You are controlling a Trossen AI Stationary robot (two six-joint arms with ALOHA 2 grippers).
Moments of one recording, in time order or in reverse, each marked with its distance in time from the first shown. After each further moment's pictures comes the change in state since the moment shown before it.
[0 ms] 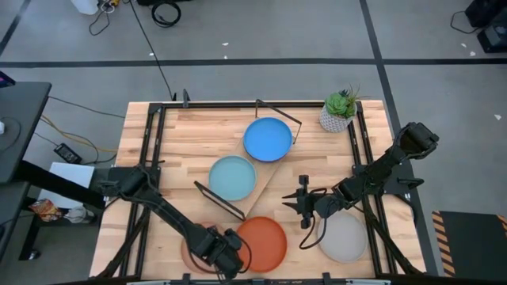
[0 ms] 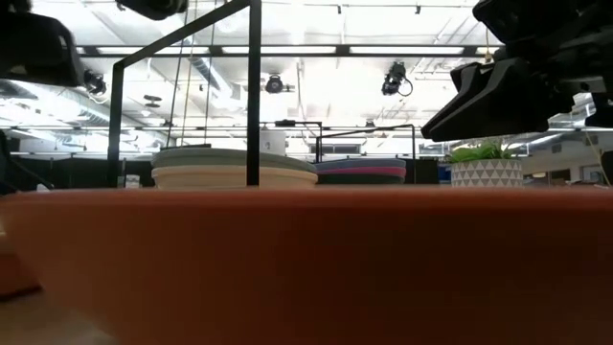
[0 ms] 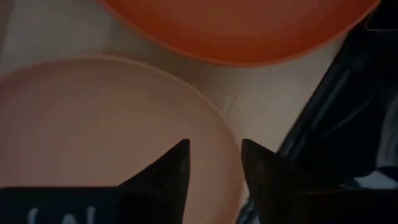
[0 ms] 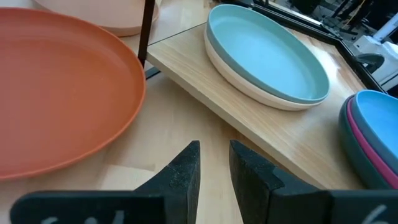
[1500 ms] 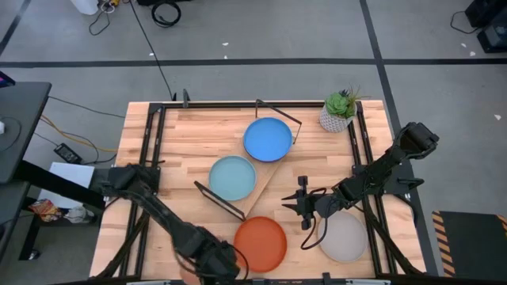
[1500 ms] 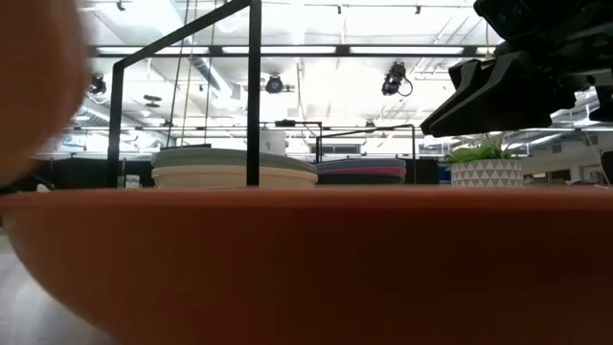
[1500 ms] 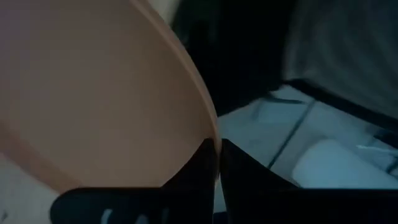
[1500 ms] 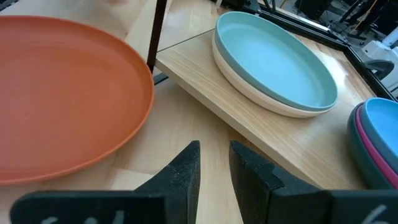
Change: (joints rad) left arm -0.031 -0.060 0.246 -0.152 0.331 -0.008; right arm 0.000 0.000 0.000 0.023 -0.029 -0.018
